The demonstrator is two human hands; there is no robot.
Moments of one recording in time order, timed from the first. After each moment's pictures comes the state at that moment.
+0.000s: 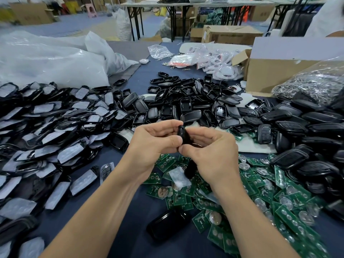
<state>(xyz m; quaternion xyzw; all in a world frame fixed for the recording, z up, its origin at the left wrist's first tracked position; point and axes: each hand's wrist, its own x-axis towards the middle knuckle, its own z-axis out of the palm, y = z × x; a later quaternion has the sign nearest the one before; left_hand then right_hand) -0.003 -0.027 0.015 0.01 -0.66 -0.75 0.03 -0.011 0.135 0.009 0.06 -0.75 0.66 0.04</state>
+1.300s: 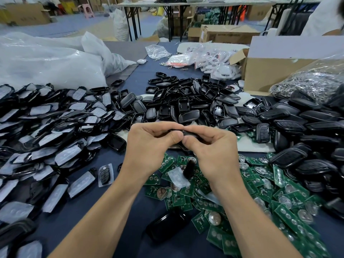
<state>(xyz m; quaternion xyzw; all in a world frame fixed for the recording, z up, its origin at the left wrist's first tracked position) 0.002 -0.014 0.022 -0.02 -0.71 -0.69 0.18 -0.015 0.136 0.008 0.09 -0.70 0.70 0.05</state>
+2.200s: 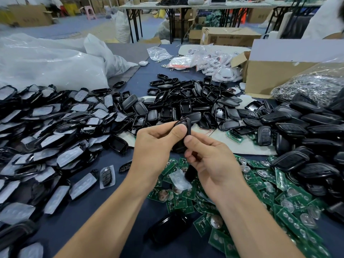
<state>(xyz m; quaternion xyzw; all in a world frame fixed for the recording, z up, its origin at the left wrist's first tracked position) 0.002 -0.006 0.018 0.01 -0.67 -0.73 0.14 -0.007 0.125 0.020 -0.07 -0.50 0.85 -0.15</state>
